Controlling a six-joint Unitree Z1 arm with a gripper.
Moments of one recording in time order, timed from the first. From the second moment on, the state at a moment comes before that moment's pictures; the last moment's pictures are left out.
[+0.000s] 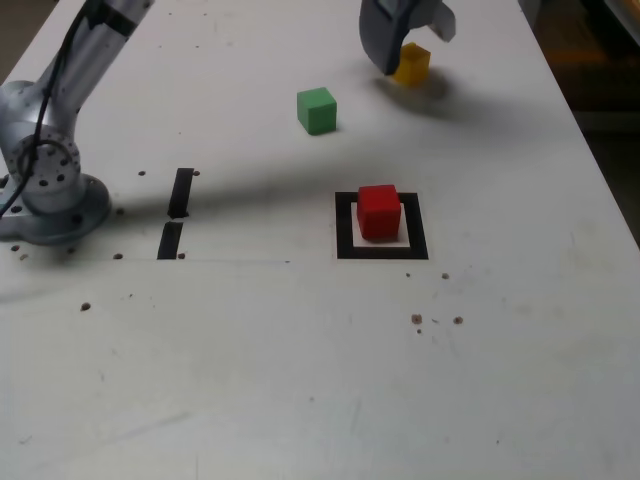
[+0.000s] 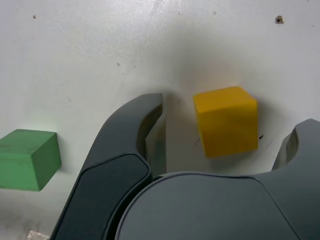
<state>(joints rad) 0.52 2.39 -2.17 1.37 0.16 0.03</state>
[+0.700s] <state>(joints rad) 0.53 2.45 -2.23 1.36 0.17 0.02</state>
